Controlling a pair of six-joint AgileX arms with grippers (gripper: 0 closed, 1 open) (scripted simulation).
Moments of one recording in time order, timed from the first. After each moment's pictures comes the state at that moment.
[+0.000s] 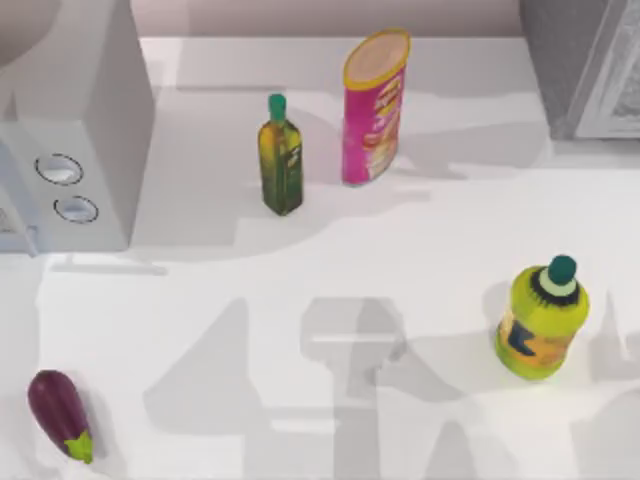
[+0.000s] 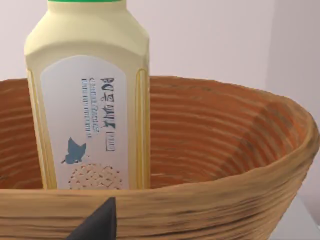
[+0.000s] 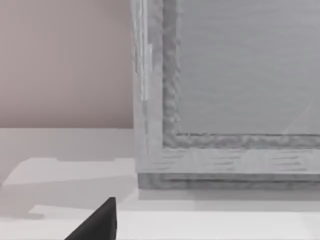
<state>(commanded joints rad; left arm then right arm) 0.24 0.96 0.64 0.32 0.26 0.01 0.00 0.00 0.00 0.00 0.00 0.00</state>
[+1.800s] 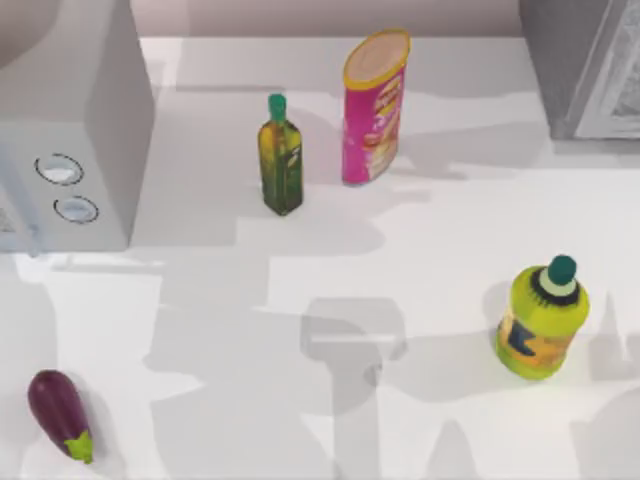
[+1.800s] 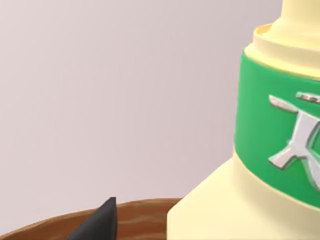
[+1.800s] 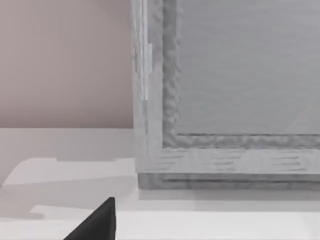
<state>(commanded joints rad) 0.31 1.67 1.16 0.49 0.35 0.02 0.00 0.00 0.00 0.00 0.00 0.00</state>
